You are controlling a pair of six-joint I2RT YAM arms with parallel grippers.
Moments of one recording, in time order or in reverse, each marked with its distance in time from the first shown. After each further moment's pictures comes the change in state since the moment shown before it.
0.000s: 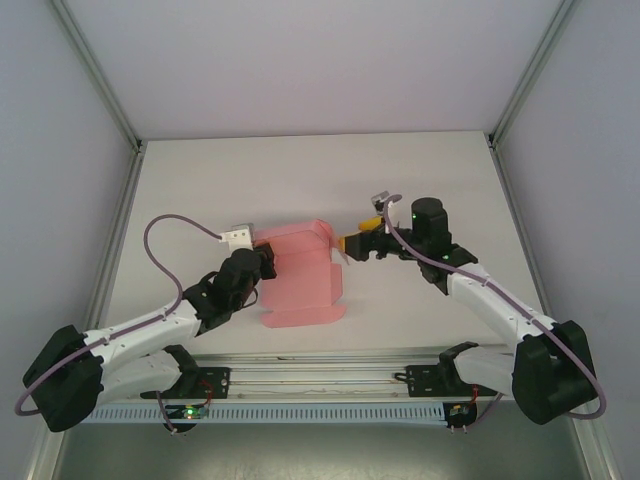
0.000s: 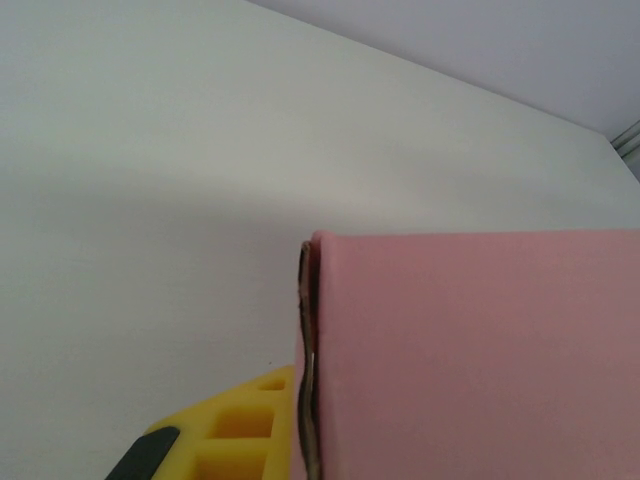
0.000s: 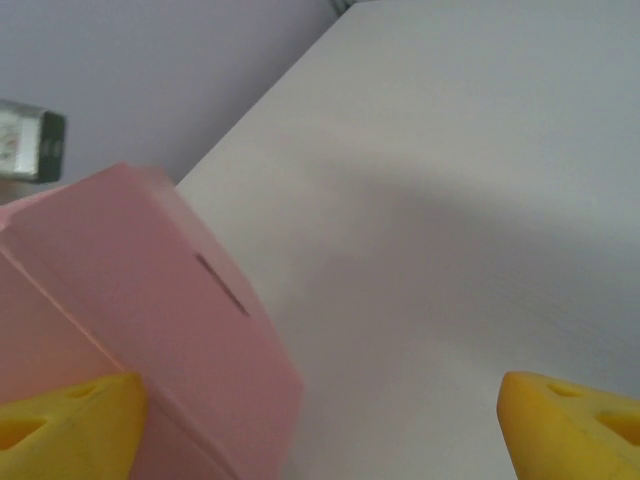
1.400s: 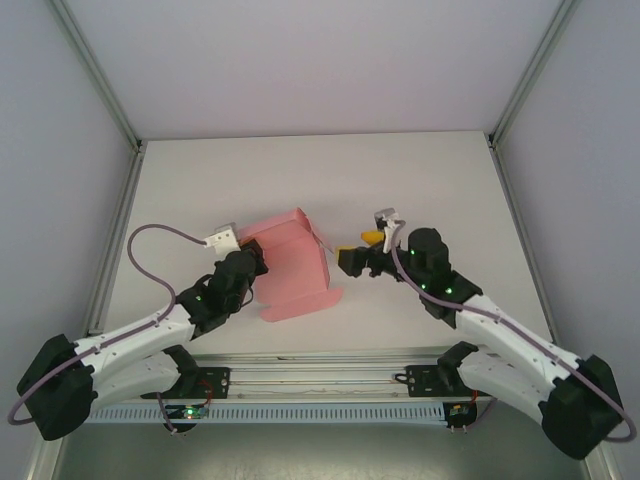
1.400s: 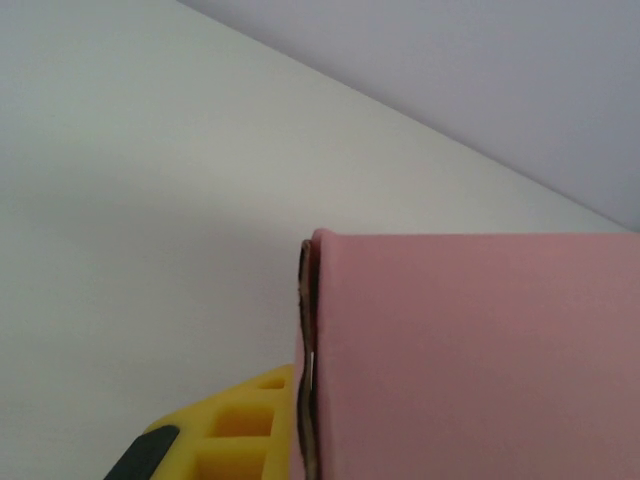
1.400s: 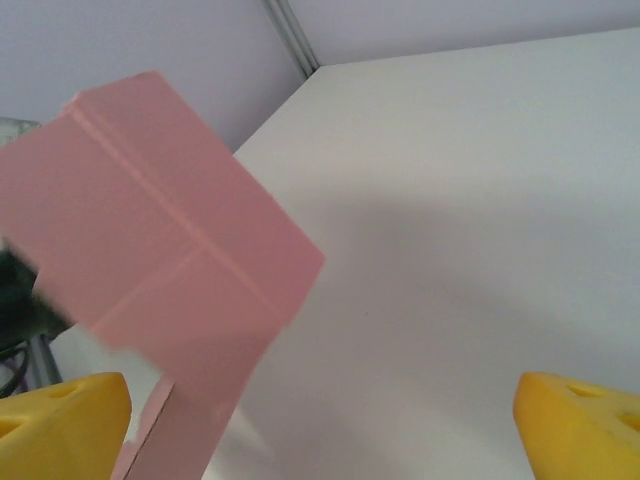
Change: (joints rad) left arm 0.000 -0.073 -0.025 -0.023 -0.161 -0.109; right arm 0.196 -0.260 -0.173 0.071 0.356 0.159
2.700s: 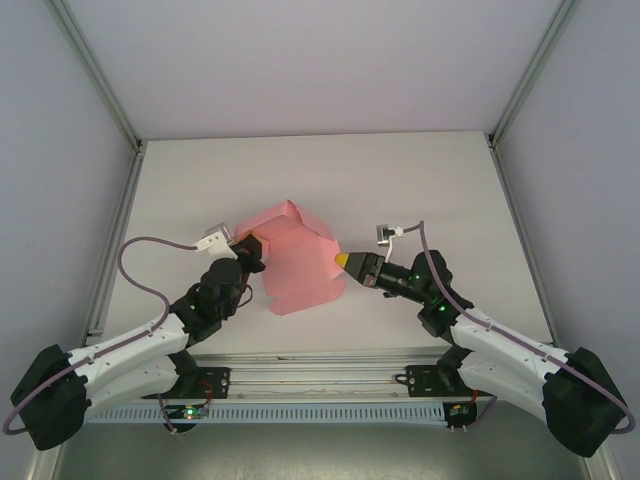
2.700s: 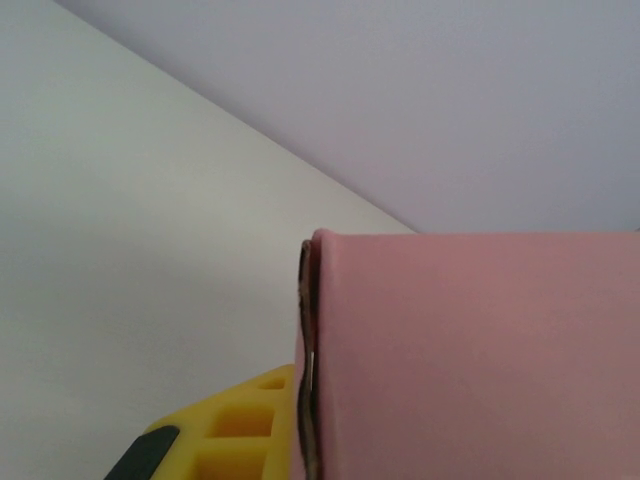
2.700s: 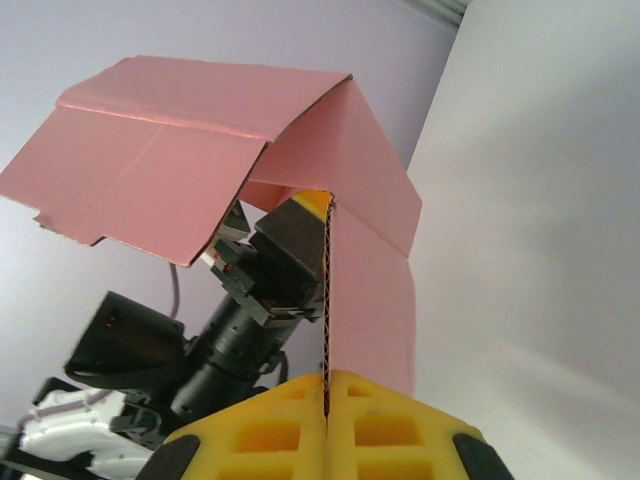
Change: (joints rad) left arm 0.000 -0.064 -0.076 0.237 0.031 -0.024; right arm 0.058 0.021 -0.182 0.465 -0.173 0.744
